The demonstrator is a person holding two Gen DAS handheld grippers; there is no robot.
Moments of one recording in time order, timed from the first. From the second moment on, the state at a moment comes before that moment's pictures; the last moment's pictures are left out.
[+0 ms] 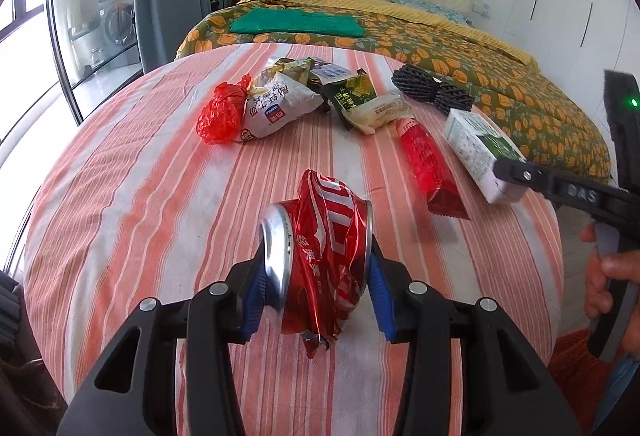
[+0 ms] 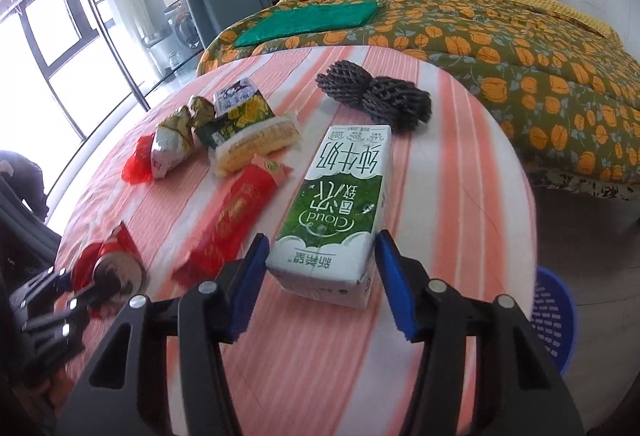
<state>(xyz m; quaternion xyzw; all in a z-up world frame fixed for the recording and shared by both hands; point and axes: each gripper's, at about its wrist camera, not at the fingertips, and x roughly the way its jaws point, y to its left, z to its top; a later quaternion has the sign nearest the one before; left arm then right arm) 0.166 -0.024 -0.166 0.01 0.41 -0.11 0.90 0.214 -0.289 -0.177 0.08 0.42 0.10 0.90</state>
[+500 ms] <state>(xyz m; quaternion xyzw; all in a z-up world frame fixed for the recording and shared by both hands) 0.130 -0.022 -0.175 0.02 0.44 -0.14 0.89 0.128 -0.322 -0.181 0.05 0.45 0.12 0.88</state>
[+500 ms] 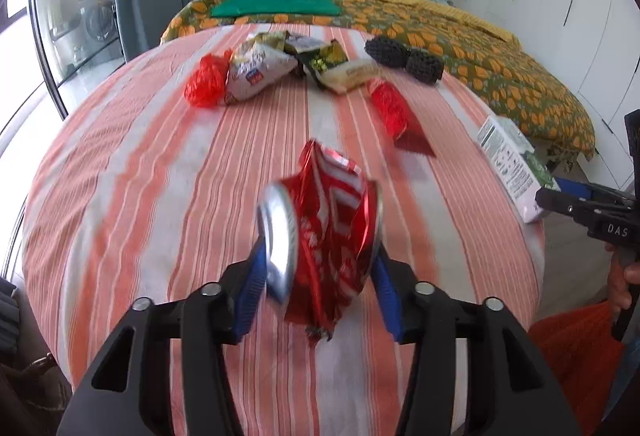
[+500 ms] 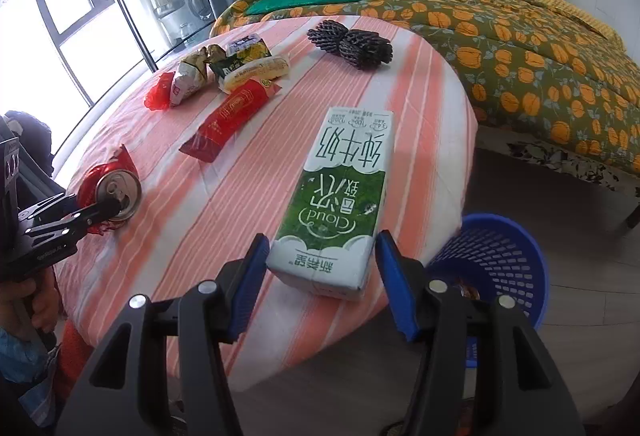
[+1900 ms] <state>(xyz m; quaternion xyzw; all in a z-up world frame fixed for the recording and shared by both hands) 0.143 -0.239 -0.115 0.07 0.41 -0.33 0.85 0.127 -0.484 -0.137 0.14 0.40 -0.05 0.91</state>
